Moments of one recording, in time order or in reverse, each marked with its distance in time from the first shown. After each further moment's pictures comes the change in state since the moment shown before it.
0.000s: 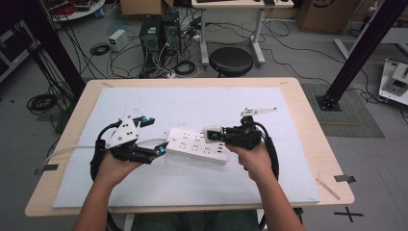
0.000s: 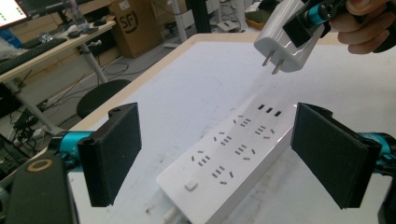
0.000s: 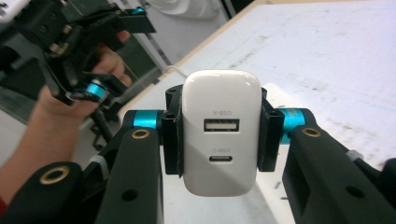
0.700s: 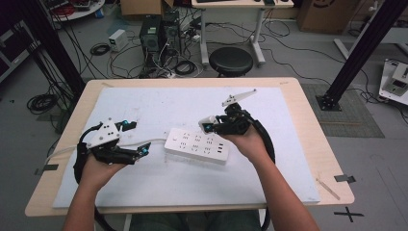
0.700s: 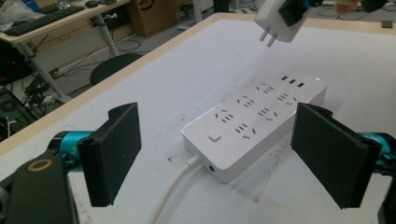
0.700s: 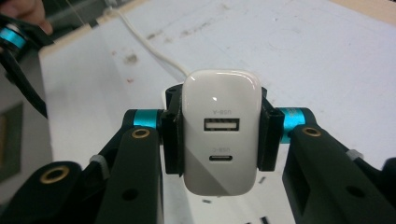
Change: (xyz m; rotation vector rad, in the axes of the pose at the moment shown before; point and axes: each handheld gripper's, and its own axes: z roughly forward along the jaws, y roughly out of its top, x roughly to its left) left arm 0.019 -0.030 -0.026 0.049 0.050 -0.091; right arm -0.005 0.043 0.028 0.241 -0.202 -0.246
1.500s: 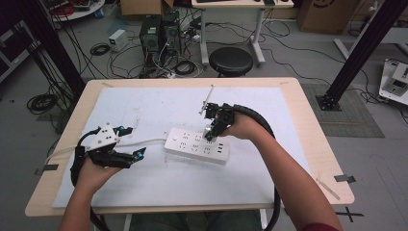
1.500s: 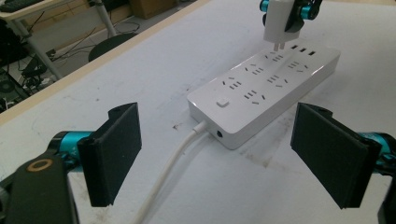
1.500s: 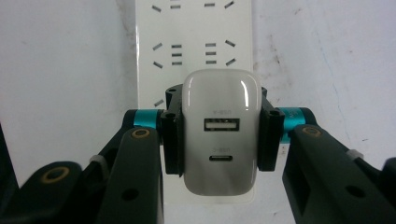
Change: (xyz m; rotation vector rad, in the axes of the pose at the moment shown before) left arm 0.010 -0.025 -0.004 0.067 0.004 -0.008; right arm -0.016 0.035 0.054 0.643 0.016 -0.317
